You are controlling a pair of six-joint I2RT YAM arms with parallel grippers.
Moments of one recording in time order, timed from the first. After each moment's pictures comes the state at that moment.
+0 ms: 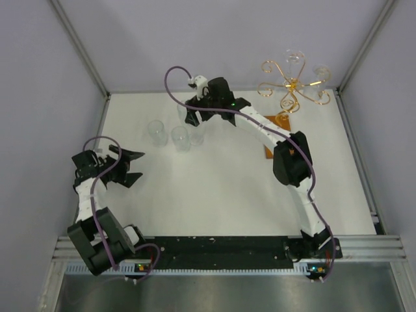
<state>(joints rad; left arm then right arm) 0.55 1.16 0.65 -0.40 0.83 -0.83 0.64 2.27 2.09 -0.34 -0.33 -0.04</state>
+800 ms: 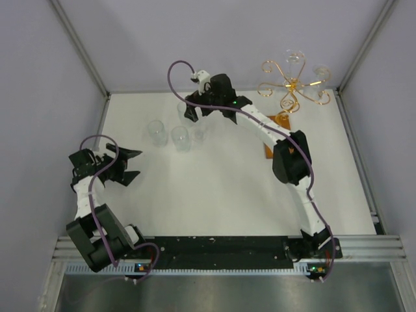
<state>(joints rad) 0.57 1.19 0.68 -0.40 0.83 -0.82 0.62 2.31 2.14 -0.27 -0.34 0.01</state>
